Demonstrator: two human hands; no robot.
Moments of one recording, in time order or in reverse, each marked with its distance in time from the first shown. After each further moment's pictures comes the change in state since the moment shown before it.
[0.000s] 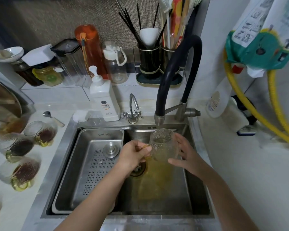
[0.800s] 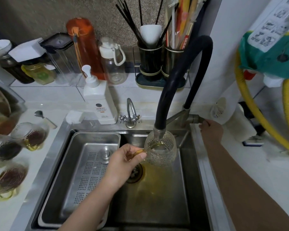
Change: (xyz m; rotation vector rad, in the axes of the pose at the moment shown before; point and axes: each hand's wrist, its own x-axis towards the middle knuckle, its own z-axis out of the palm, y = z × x) left_hand 0.013 0.000 -0.012 -0.017 0.072 0.181; right_hand 0.127 0.037 -0.101 -0.187 0.884 0.248
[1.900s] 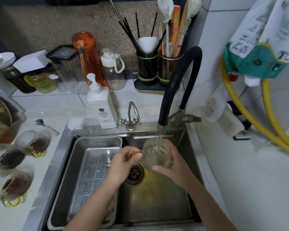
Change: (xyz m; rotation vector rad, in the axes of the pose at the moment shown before) left_hand 0.000 -0.022 -0.023 0.040 -0.077 0.052; right_hand -0.187 -0.022 -0.005 0.189 -0.689 -0.348
